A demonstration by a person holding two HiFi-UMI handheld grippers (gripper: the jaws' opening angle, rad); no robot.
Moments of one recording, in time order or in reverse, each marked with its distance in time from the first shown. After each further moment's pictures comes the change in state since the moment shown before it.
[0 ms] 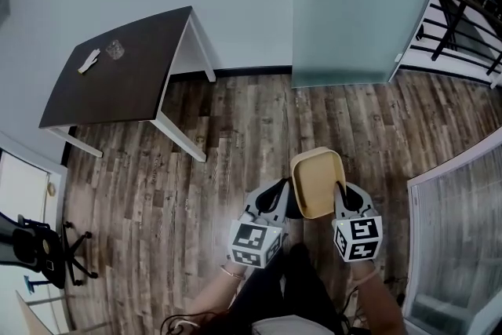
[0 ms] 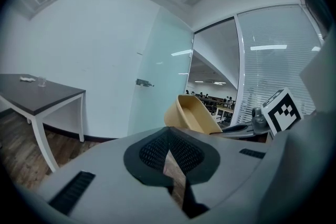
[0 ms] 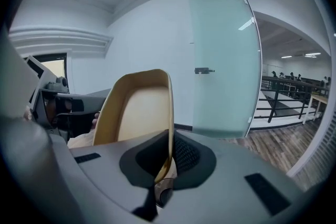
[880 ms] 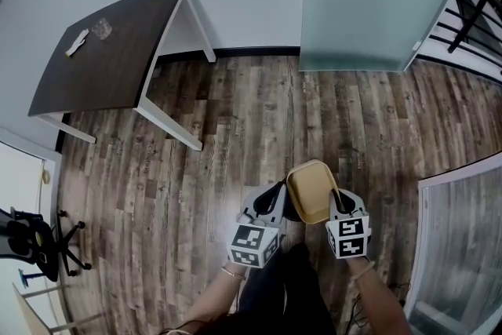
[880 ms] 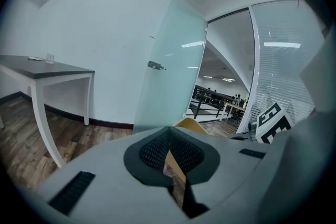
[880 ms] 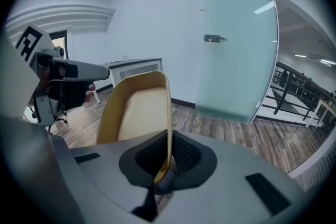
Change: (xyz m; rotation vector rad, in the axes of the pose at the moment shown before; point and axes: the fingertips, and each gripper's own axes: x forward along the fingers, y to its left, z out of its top) left arm 0.104 0.090 -0.144 -0.080 0.078 0.071; right arm 0.166 -0.033 -0.162 -0.089 0.235 0.040
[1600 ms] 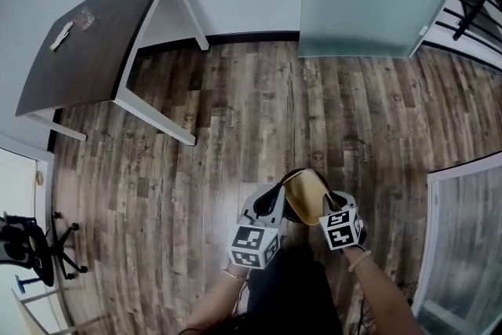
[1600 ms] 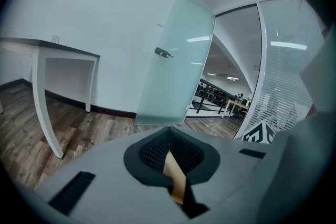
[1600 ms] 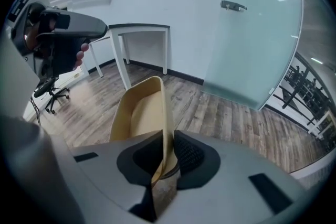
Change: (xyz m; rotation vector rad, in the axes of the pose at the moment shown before) left arm 0.062 0.056 -0.117 -0.054 0.054 0.016; right arm 0.143 0.008 -0.141 -0.097 0.240 0.050
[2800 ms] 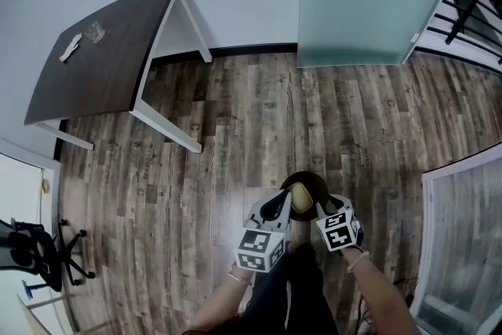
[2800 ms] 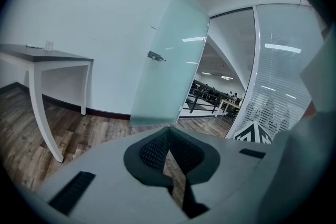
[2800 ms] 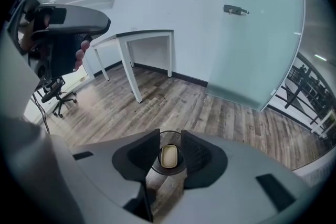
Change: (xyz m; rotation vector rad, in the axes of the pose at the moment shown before) left arm -0.061 -0.045 0.064 0.017 0.020 -0.059; right arm -0.079 0.035 0.038 0.002 -0.011 0.044
